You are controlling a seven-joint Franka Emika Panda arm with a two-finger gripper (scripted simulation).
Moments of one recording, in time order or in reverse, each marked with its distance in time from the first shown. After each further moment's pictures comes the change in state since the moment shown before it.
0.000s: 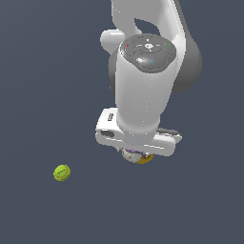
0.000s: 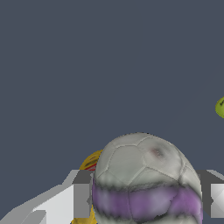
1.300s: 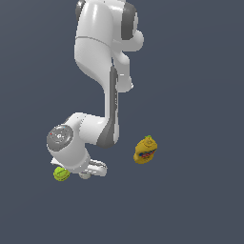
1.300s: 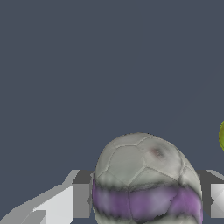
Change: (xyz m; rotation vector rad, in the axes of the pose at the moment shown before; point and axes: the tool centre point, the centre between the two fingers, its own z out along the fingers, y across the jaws) arm 0.033 0.190 0.210 0.001 -0.003 0.001
